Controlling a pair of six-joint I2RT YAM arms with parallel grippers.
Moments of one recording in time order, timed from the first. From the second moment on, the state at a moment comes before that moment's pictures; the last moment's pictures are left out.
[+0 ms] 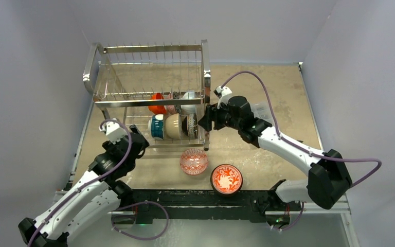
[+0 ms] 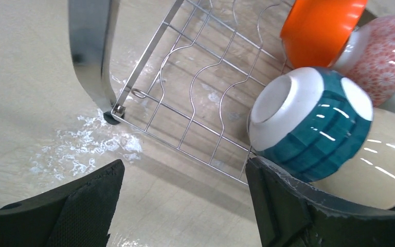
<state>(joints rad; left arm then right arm) -0.64 0.61 0.59 -0.79 -0.78 -0.97 0.66 1.32 0.88 -0.02 -0.21 0.36</state>
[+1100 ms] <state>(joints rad) -0.44 1.24 0.47 -0.11 -0.42 -0.78 0.47 1.27 0.90 -0.09 -0.22 0.32</state>
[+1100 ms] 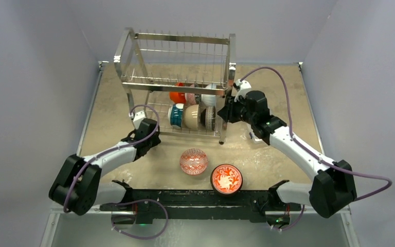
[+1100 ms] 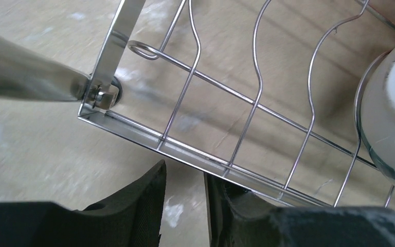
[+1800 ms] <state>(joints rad) -0.40 1.14 0.47 0.01 -0.03 -0.77 0.42 1.08 0.77 -0.15 -0.26 0.45</state>
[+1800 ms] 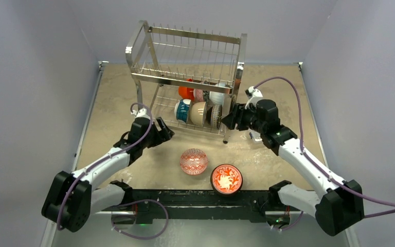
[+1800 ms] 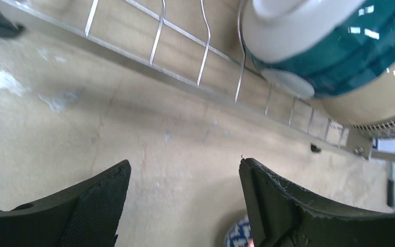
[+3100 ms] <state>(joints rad) -0.87 1.25 0.69 -0.16 -0.06 -0.82 0.42 1.18 0.46 0.14 -0.70 0.68</state>
